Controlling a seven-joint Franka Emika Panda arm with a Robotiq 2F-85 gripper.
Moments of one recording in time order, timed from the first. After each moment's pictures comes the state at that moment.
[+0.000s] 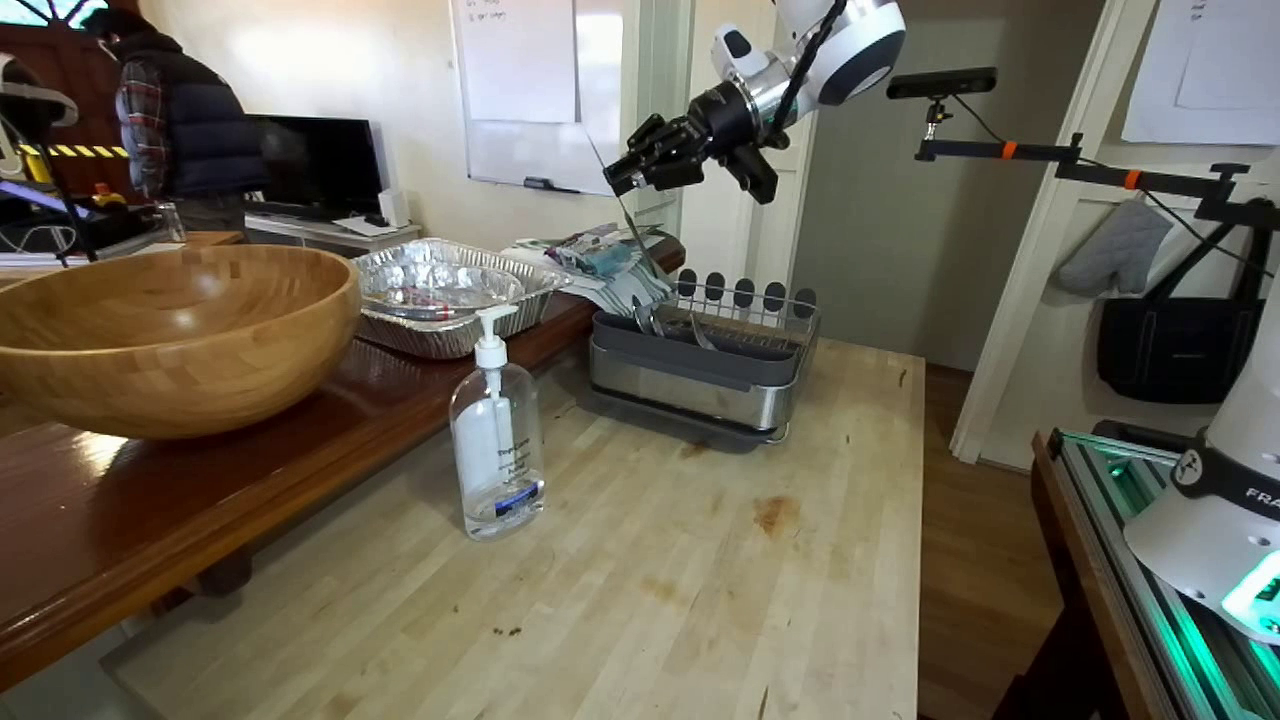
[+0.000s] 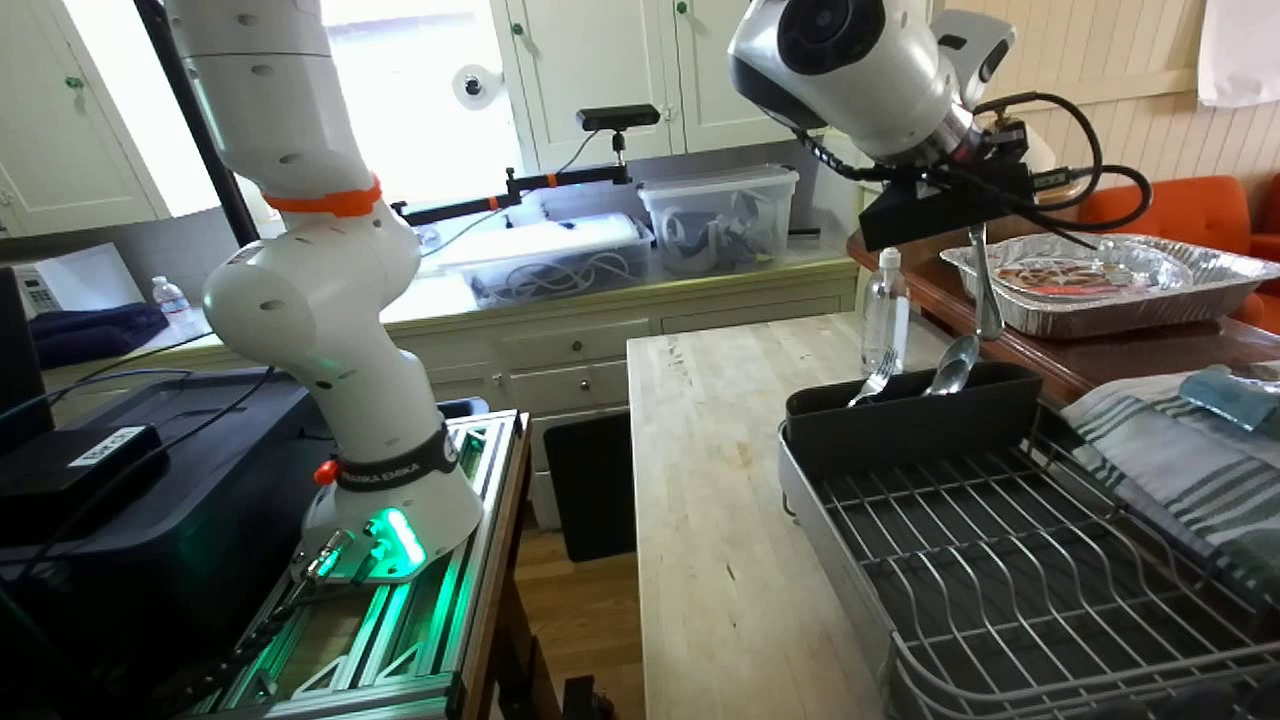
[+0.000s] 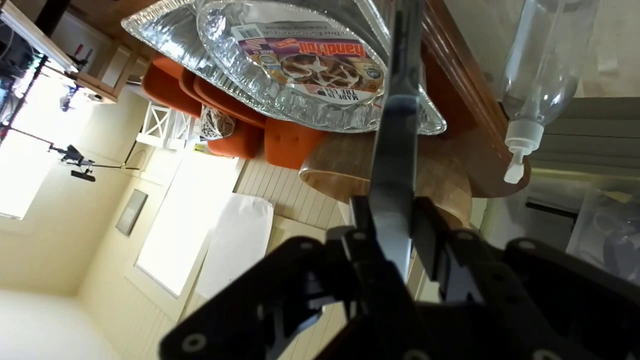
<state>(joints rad) -0.12 0.05 0.04 -2.12 1.54 2.52 -2.35</state>
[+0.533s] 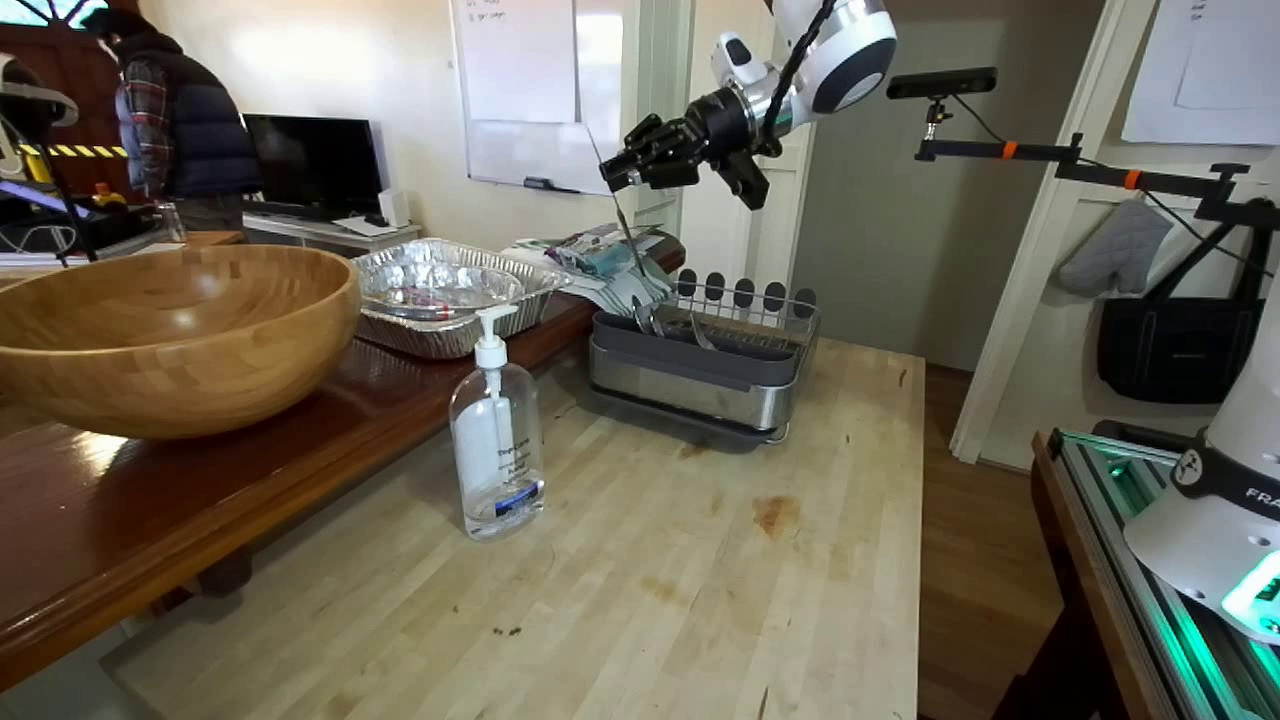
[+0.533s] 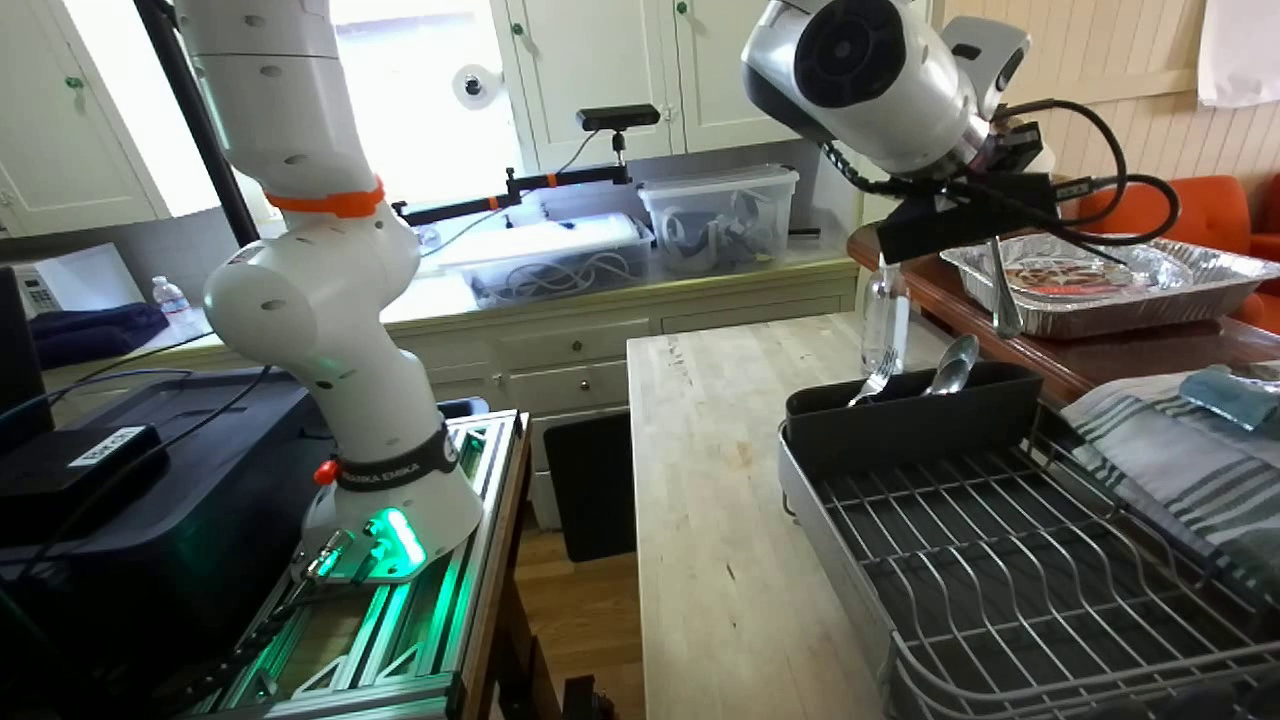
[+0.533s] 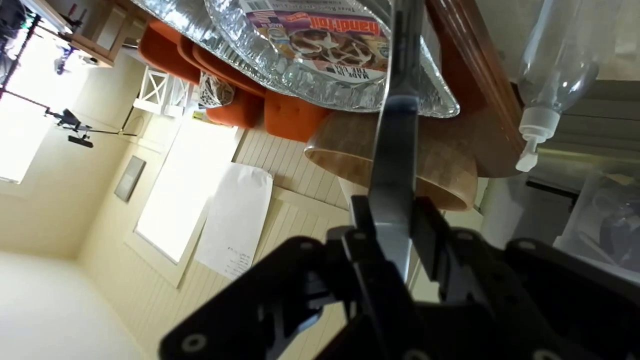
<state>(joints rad) -0.11 0.09 -0.01 -2.09 1.62 2.43 -2.46</state>
